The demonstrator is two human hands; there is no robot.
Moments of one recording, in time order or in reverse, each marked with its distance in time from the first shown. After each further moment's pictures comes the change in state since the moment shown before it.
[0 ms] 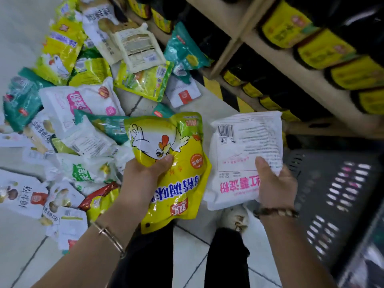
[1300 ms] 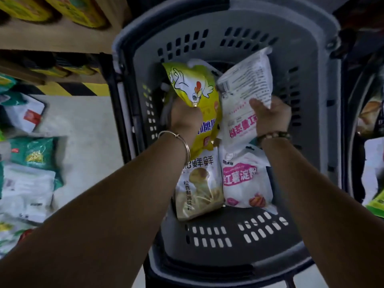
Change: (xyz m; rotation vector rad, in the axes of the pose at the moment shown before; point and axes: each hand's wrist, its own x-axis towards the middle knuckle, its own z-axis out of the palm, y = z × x) left_hand -0.096 -0.189 0.486 0.904 -0.237 0.367; right_hand 0.232 0.161 -0.369 0.087 0.340 -0.033
